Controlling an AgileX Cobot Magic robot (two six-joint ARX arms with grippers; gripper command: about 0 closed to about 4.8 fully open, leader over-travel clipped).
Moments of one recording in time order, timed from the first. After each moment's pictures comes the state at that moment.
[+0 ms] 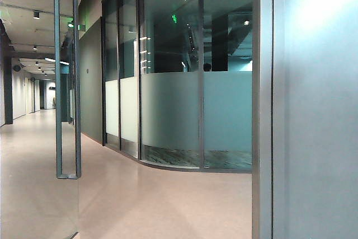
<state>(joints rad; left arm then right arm) -0.03 0.00 0.01 0.00 0.03 -0.12 -0.01 0.00 0.01 0.03 -0.02 0.11</state>
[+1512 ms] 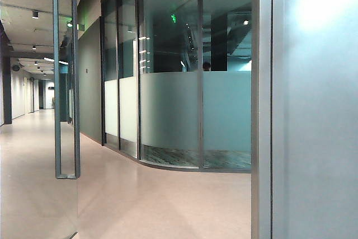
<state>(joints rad) -0.03 0.07 0.40 0.30 -0.02 -0.11 -0.01 0.09 0.45 0.21 -0.02 0.11</state>
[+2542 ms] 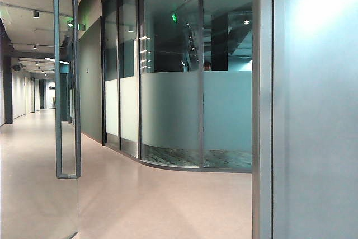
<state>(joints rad) -0.03 1.10 1.31 0.35 -0.02 -0.08 -0.01 1.09 1.43 0.30 -0.07 0.11</state>
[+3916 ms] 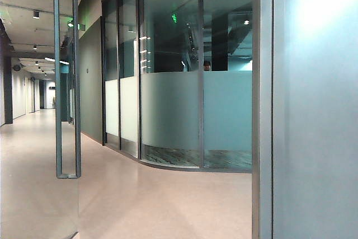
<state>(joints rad) -0.03 1.11 1.34 0.52 0.96 -0.42 -0.01 1.49 1.99 0.27 -0.27 0.19</state>
